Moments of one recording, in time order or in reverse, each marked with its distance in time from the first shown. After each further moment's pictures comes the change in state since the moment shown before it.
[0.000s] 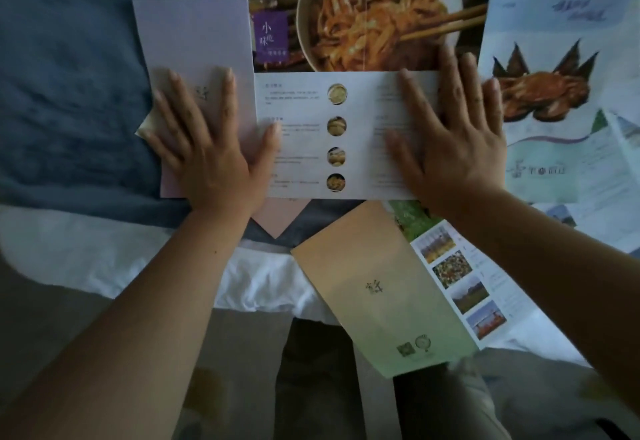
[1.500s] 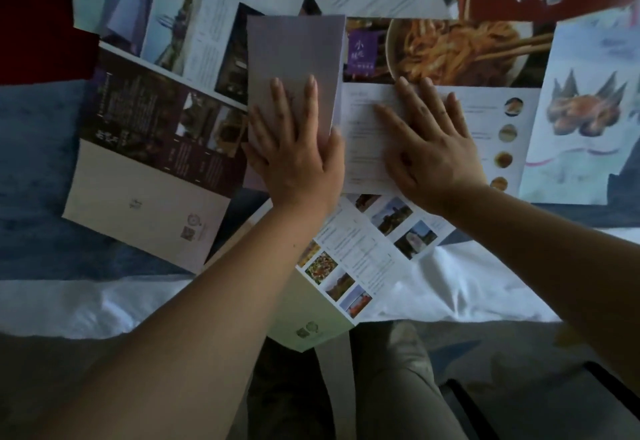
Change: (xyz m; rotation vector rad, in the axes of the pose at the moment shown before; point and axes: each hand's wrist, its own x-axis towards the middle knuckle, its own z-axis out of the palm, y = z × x) left_hand -0.042 0.273 -0.034 -0.237 -0.252 0.168; right_hand -0.055 0.177 -0.046 0.109 -0.100 -0.006
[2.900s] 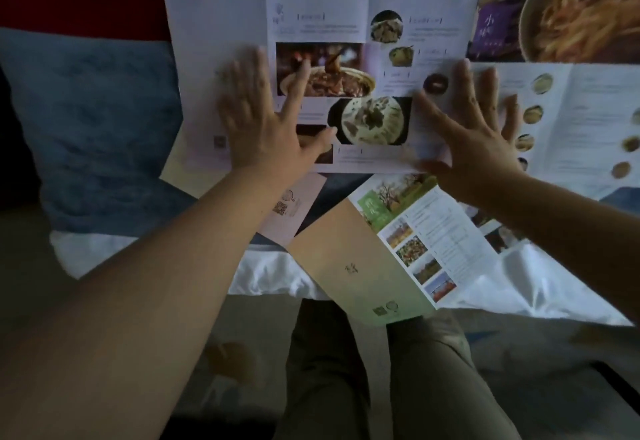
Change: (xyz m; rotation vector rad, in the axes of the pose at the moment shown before) left_hand 0.044 -0.172 -0.081 0.329 -0.117 0.133; right_hand 0.045 -0.100 -0.008 0.031 -0.294 0.116
